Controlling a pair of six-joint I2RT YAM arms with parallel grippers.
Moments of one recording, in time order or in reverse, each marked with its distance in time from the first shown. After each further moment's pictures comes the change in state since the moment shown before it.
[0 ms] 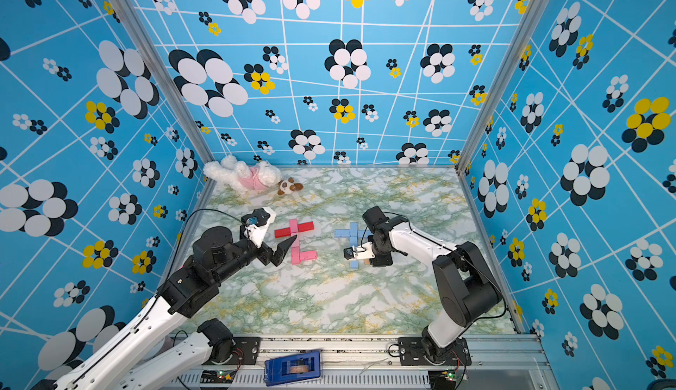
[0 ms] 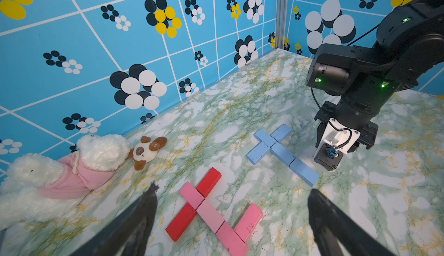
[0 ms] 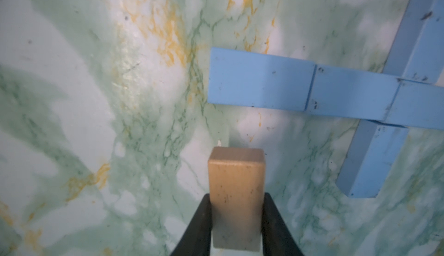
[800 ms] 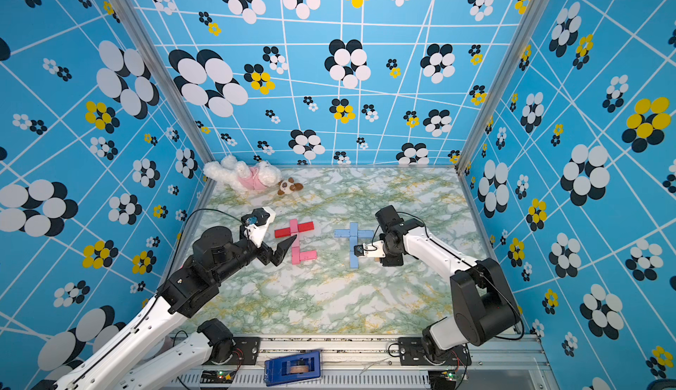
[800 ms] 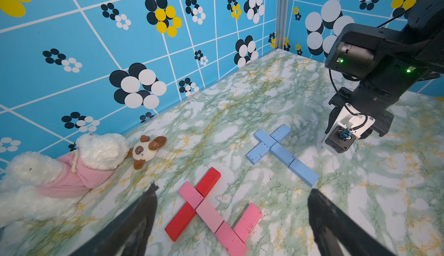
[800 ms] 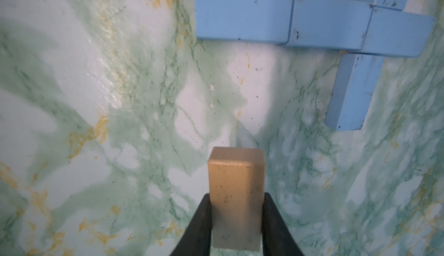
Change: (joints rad) left arm 0.004 0.001 0.000 0.000 0.004 -0.008; right arm -0.072 -0.132 -0.066 -0.015 0.037 -0.006
